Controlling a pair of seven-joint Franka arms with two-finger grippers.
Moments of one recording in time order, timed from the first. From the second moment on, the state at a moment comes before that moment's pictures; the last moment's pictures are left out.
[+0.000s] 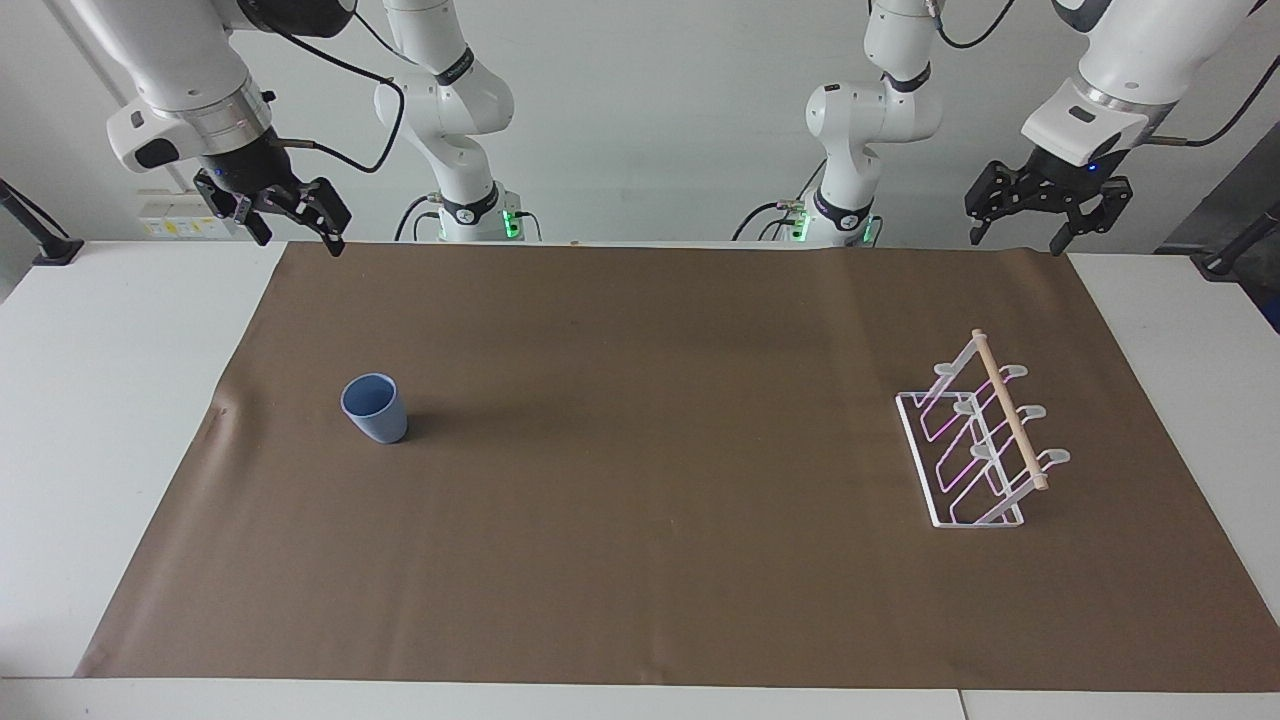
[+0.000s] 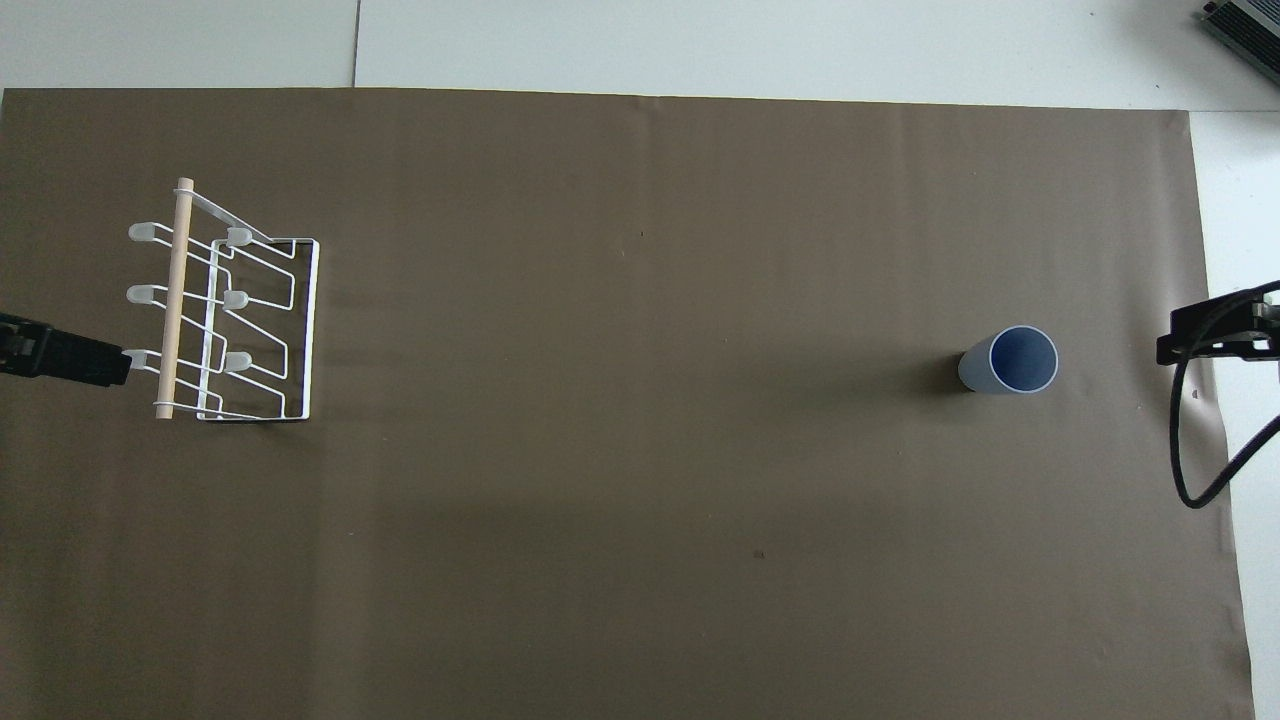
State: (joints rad) left arm -0.07 -0.08 -0.01 -1.57 0.01 1.48 0.18; right arm 0.02 -0.03 -0.10 -1.55 -0.01 1.46 0.11
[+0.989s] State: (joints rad) left arm -0.07 -0.08 -0.01 -1.57 0.01 1.48 0.18; right arm 0.02 -0.04 -0.09 -1.55 -0.02 1.47 0.11
